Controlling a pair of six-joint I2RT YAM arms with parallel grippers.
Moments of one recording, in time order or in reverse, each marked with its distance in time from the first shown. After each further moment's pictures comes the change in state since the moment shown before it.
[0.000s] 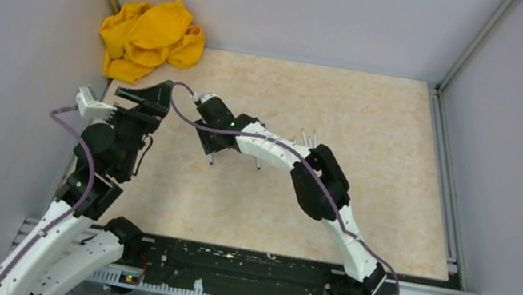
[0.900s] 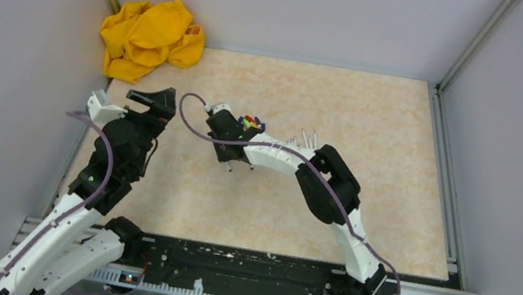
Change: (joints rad) left arm 0.000 0.029 -0.058 -0.058 -0.122 0.014; right arm 0.002 -0.042 -0.184 0.126 0.089 0.047
